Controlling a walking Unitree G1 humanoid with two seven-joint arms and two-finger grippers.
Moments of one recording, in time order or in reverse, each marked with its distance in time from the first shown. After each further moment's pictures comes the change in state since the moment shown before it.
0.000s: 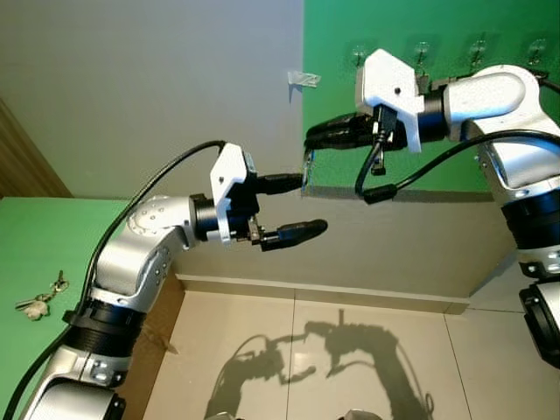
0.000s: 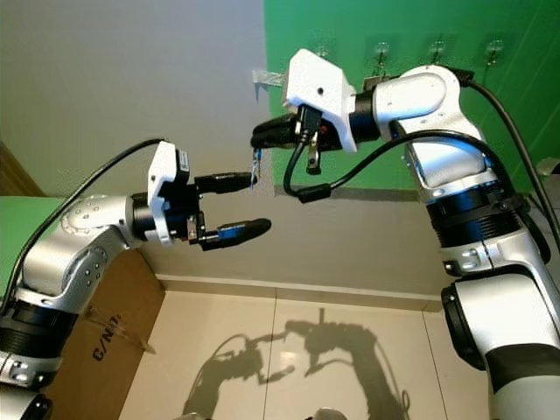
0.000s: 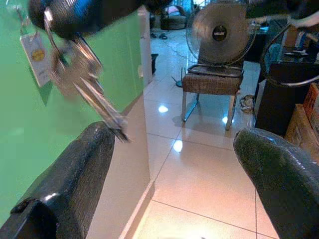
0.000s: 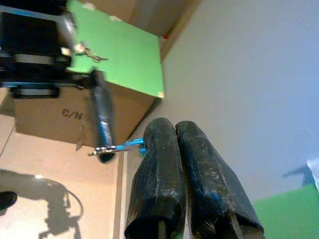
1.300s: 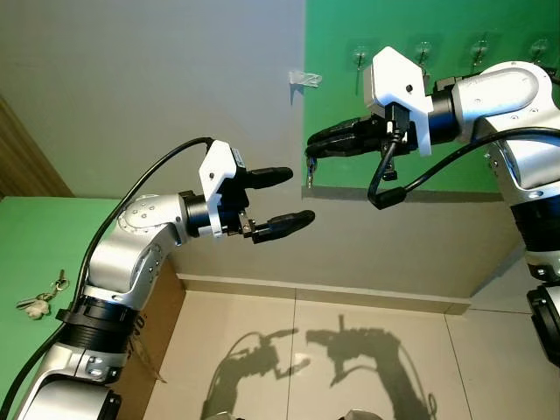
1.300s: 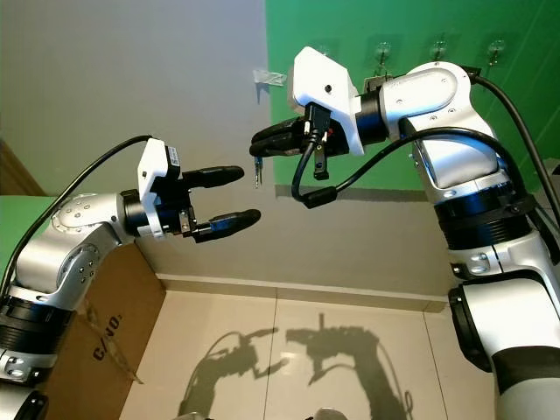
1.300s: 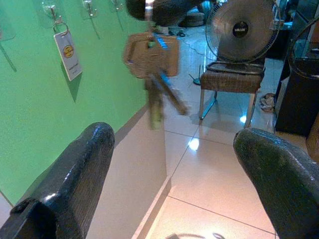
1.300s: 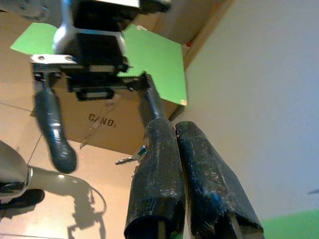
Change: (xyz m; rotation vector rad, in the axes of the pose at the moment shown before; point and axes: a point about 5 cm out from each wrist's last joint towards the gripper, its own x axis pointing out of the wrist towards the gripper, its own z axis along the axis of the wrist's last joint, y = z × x) left arm -0.008 0.011 0.000 0.026 0.009 0.072; right arm -0.007 0.011 0.013 0.007 -0.039 0.120
